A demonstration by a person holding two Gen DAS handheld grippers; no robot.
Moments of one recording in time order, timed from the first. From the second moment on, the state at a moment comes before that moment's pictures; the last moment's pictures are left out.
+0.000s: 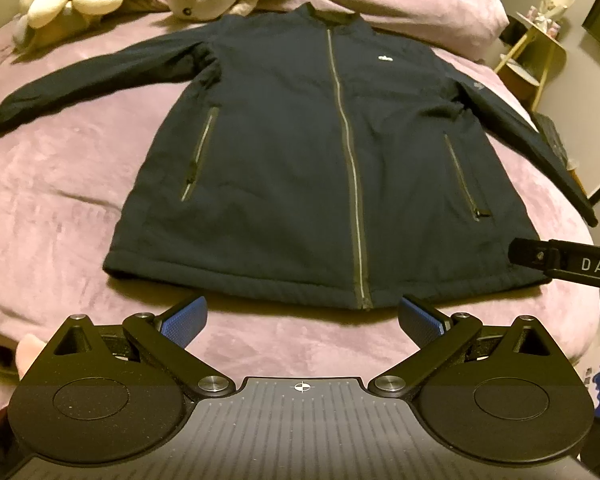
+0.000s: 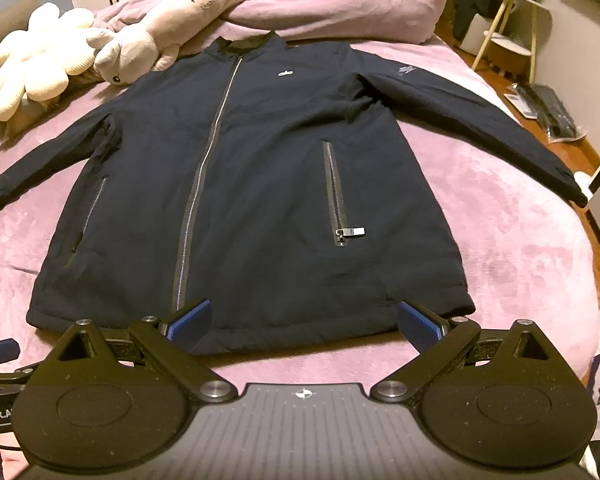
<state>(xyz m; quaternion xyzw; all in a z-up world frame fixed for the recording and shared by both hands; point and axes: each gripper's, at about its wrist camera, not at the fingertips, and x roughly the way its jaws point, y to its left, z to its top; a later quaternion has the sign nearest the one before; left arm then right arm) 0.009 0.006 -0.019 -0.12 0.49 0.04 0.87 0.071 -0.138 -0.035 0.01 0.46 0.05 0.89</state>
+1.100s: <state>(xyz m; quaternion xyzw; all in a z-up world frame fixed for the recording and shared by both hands) 0.186 0.036 -0.092 -0.08 0.43 0.14 0.89 0.259 -0.491 -0.198 0.61 0.19 -0.16 0.75</state>
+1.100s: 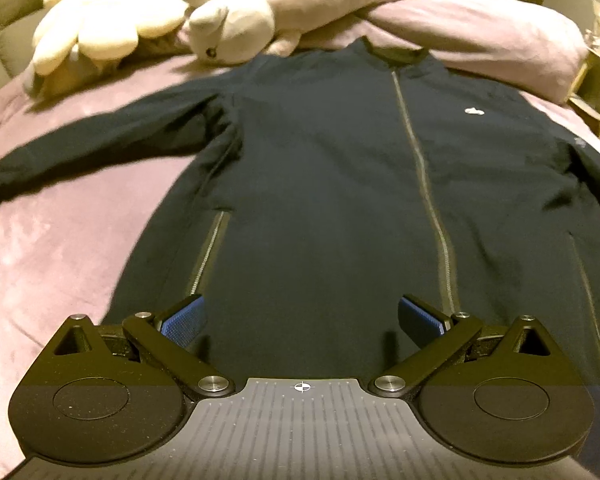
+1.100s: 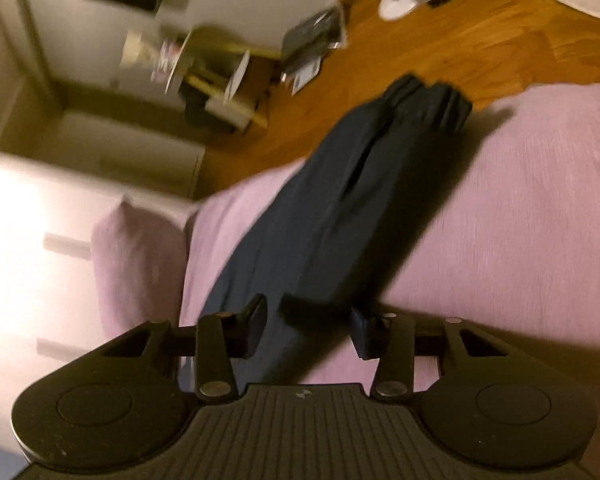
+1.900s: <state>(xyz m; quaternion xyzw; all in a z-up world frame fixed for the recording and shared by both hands) 0.194 0.086 -0.117 -0.17 0.47 0.13 0.86 0.307 -0.205 -0.038 0.08 0.24 0.23 0.94</state>
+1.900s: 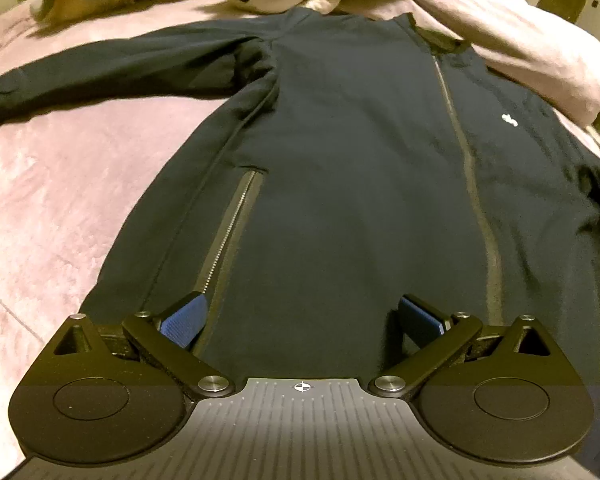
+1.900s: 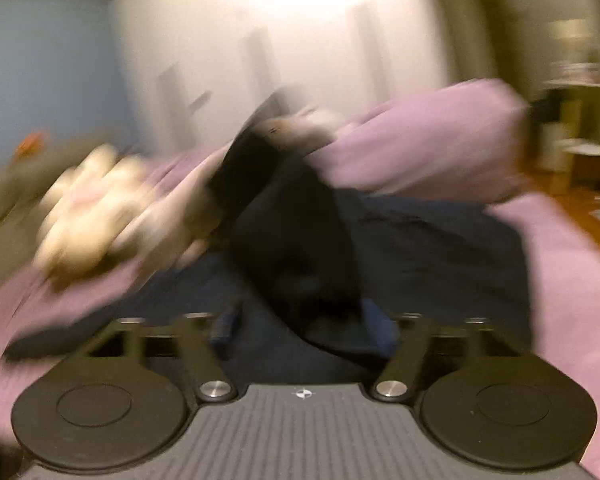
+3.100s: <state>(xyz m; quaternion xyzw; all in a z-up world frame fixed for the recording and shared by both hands) 0.346 0.078 -0.020 -0.04 0.32 0.09 0.94 0.291 -0.253 -0.110 0.28 0.34 0.18 0.88</state>
